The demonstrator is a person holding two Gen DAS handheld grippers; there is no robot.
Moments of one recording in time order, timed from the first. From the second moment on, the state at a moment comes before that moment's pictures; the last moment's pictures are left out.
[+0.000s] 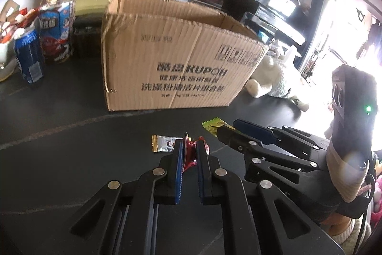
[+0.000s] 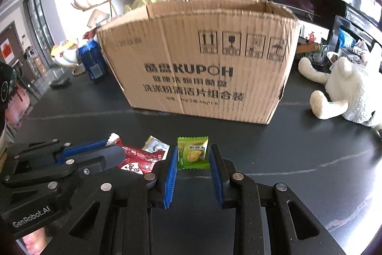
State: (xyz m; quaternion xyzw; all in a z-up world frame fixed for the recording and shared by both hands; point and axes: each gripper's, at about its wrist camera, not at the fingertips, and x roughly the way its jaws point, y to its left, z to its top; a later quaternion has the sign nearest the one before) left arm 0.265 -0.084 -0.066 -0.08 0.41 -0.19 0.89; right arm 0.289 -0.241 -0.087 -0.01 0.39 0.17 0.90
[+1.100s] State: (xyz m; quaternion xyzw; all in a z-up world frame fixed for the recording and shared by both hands) left arm 0.284 -0.063 0.067 -0.04 0.28 -0.17 0.94; right arm 0.292 -0.239 0.043 0.05 0.27 0.15 0.95
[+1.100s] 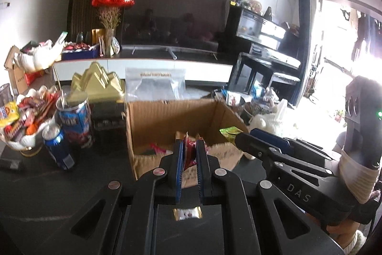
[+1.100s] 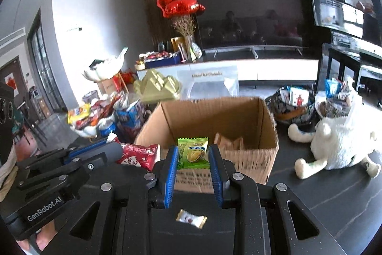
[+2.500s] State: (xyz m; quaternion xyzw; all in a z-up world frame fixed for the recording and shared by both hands) left arm 0.293 -0.041 0.054 0.03 0.30 -0.06 0.95; right arm 0.302 -0.222 0.035 0.01 0.28 0.15 0.95
